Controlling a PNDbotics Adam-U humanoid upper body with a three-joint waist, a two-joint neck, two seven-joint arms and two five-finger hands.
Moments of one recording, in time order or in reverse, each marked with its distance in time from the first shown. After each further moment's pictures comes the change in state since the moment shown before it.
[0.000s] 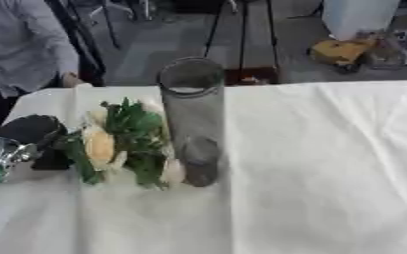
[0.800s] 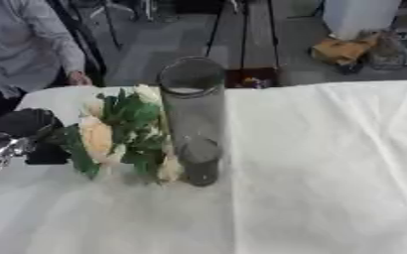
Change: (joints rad) left arm 0.017 0.026 0.020 -0.083 0.038 0.025 -0.030; right arm 0.001 0.000 0.000 0.000 0.000 0.000 0.000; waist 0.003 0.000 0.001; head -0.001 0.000
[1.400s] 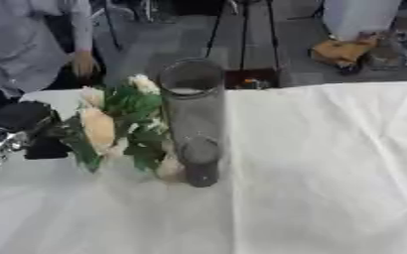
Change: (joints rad) left arm 0.006 0.010 0.008 -0.053 0.002 0.052 0.040; right arm 0.000 0.000 0.000 0.000 -0.005 -0.004 -0.004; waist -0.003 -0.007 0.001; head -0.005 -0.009
